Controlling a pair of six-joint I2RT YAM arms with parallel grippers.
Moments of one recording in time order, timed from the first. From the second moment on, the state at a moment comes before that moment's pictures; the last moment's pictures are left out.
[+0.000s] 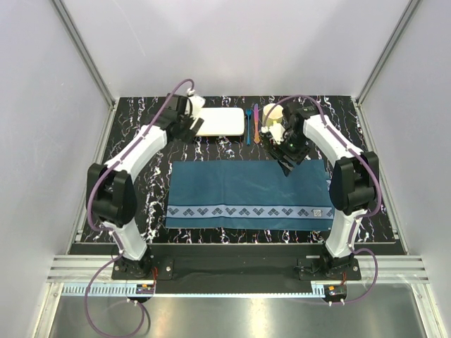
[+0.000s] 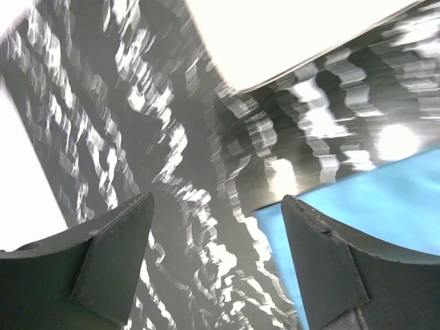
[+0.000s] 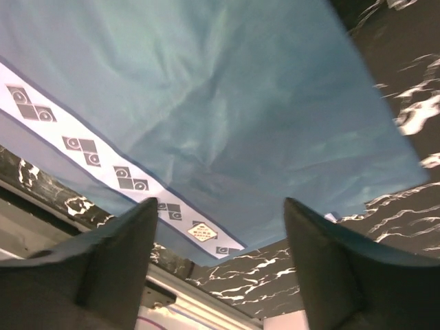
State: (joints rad) left arm -0.30 1.80 1.50 -0.52 -0.19 0.33; right arm 0.28 1.91 1.66 -1.20 -0.14 -0.54
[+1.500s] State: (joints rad) left arm -0.64 1.90 1.28 -0.59 0.16 0.64; right arm 0.28 1.91 1.46 -1.06 -0.06 -0.53
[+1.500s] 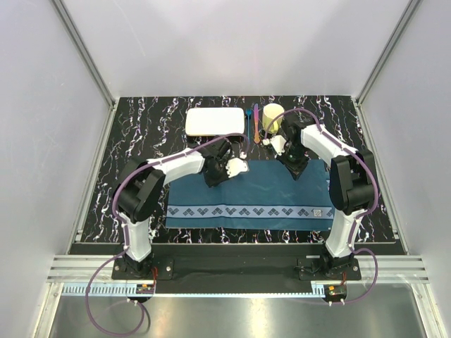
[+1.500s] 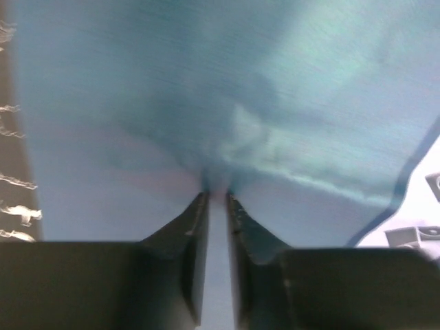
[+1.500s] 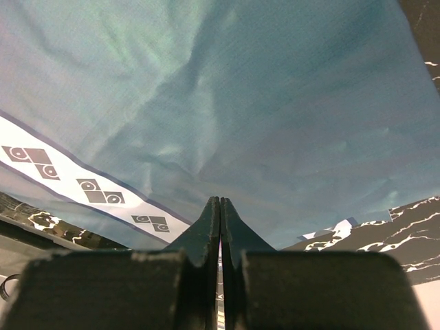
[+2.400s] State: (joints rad) left arm -0.69 1.87 1.39 -0.84 0.33 0.71; right arm 0.28 1.92 1.44 -1.04 -0.05 -0.51
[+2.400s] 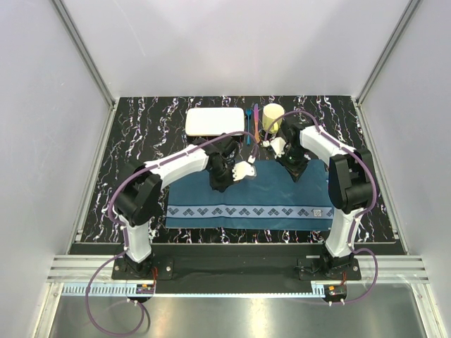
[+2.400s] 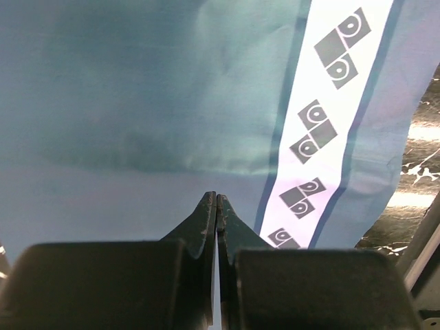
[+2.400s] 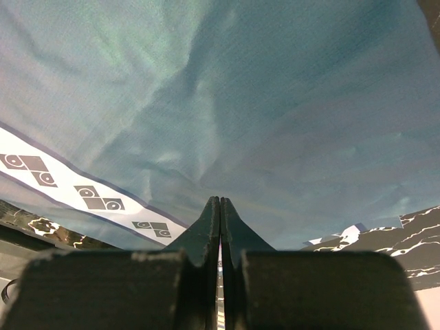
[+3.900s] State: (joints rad) left arm -0.71 1.86 1.35 -0.87 0.23 0.68; right arm 0.28 1.93 1.44 -1.05 -0.07 -0.51
